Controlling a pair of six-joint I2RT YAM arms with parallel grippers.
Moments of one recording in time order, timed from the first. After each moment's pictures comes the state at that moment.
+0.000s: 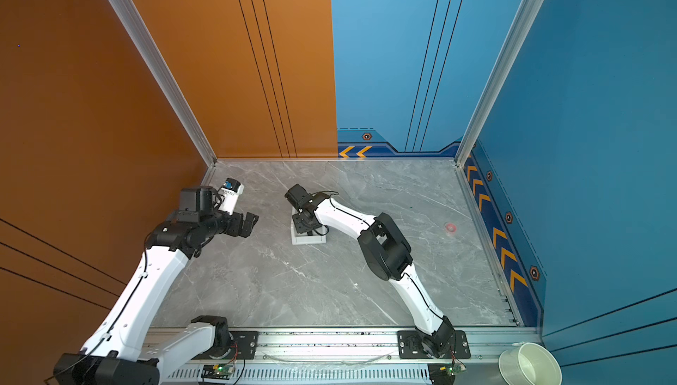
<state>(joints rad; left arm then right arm) -0.07 1.05 1.03 -0.75 0.13 0.18 0.83 2.30 1.95 -0.77 0.06 0.39</state>
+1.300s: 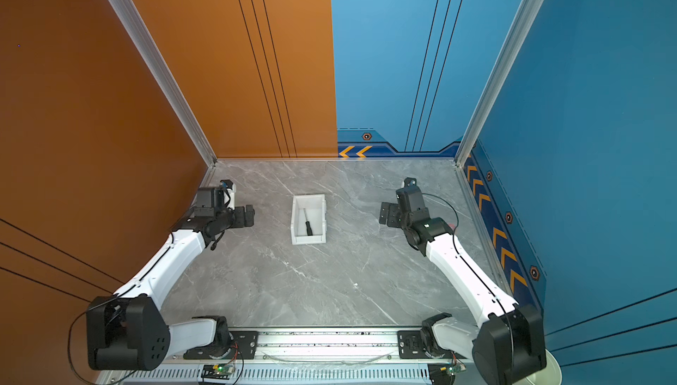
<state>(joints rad) 0.00 1.27 0.85 -0.35 -0.03 -0.10 0.28 1.14 0.87 -0.46 0.20 0.34</state>
